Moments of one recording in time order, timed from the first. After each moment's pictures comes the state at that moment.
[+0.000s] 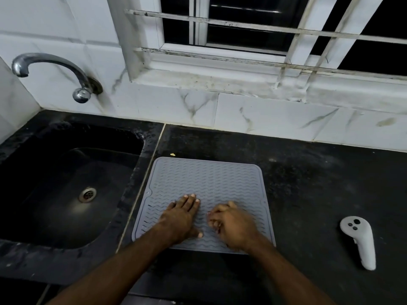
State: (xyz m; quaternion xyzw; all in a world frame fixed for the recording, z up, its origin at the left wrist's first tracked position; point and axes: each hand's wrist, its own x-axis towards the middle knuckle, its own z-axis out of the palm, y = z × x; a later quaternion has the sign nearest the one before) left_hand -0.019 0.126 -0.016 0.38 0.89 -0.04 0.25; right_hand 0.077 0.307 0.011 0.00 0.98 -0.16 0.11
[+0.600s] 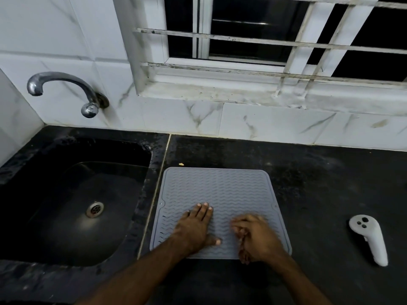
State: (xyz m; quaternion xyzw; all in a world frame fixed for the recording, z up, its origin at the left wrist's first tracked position) left_hand -0.026 0.113 -0.015 0.41 0.88 0.00 0.25; right_hand 0.097 0.301 -0.005 0.12 0.96 -0.26 0.07
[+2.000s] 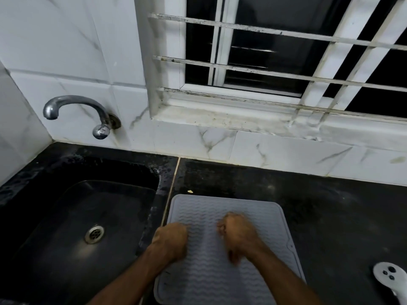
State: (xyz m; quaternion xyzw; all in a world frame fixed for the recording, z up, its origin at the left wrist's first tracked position) left_hand -0.109 0.074 0.032 0.30 0.92 -0.05 0.23; right_hand -0.045 0.273 0.029 0.11 0.97 -0.13 0.15
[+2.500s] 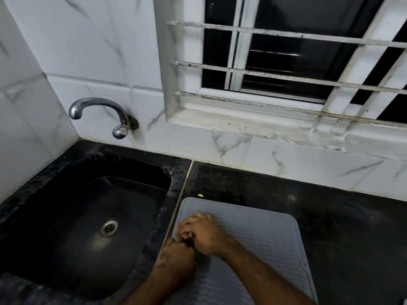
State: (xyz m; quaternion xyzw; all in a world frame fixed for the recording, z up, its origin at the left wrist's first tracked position) left_hand -0.073 0.070 0.006 0.32 0.93 -0.06 0.20; right_hand -0.094 0.209 0.020 -0.16 0.96 -0.18 0.14
